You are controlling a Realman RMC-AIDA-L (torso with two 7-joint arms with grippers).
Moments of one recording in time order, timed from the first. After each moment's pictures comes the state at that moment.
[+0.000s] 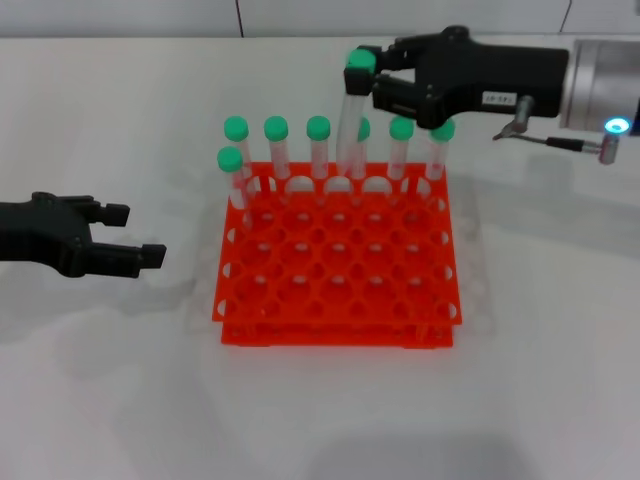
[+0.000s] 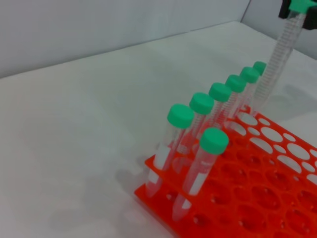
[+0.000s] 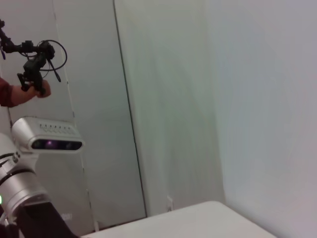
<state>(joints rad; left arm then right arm) -0.40 -2.00 0.80 1.04 2.16 1.63 -1.80 0.66 2.03 -1.26 -0.76 -1.42 -1.24 1.46</state>
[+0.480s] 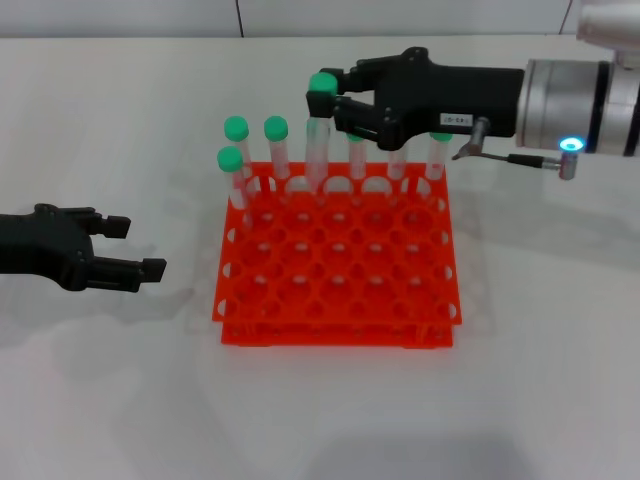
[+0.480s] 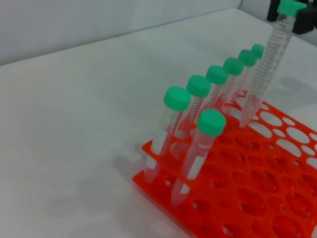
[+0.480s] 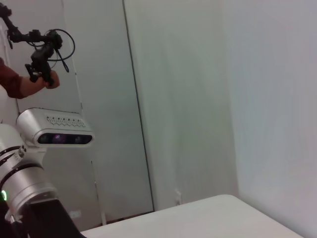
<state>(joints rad) -0.39 -2.01 0.80 1.03 2.19 1.63 -1.77 0.67 2.03 -1.45 -0.75 -1.29 -1.13 1.43</state>
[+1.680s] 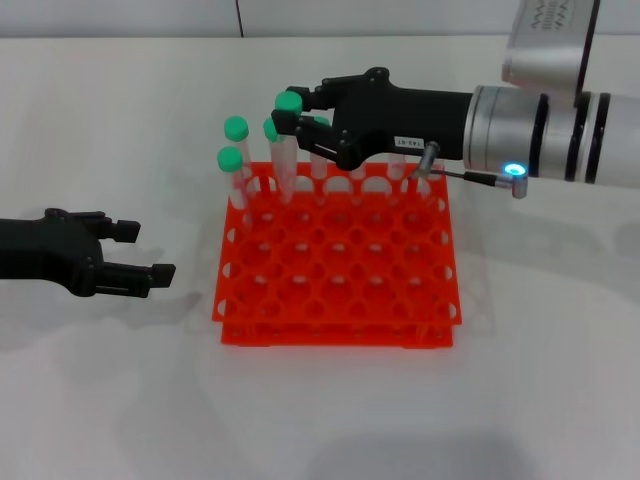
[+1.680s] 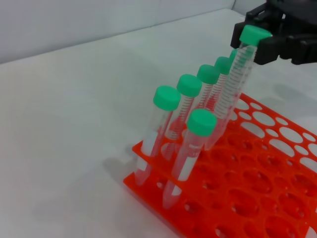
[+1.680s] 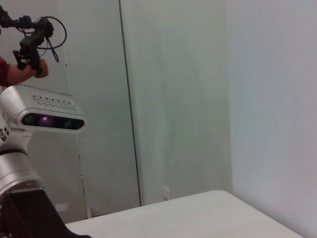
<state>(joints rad) -0.39 -2.02 0.80 1.03 2.19 1.63 -1.75 0.69 2.03 -1.69 -0.70 -1.03 -0.95 1.27</state>
